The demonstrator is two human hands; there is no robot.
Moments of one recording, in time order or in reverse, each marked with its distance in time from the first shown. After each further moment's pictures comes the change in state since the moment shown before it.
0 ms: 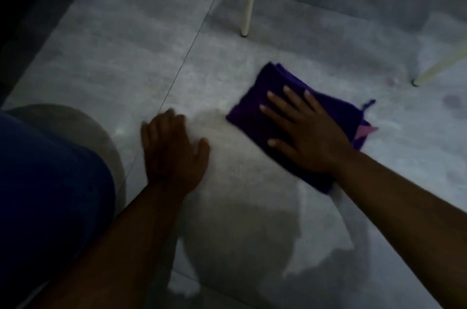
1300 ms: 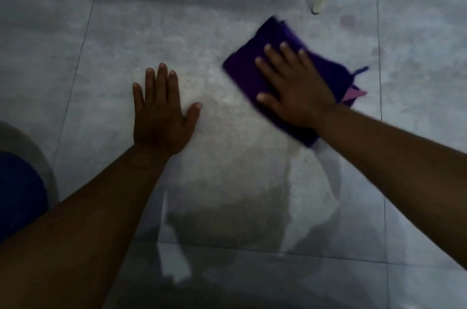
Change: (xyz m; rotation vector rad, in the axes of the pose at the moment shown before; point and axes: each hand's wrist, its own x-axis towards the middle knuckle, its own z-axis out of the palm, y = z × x) left_hand -0.010 0.086 0.041 0.051 -0.028 0.429; right_hand -0.116 0.050 0.019 0.005 0.065 0.359
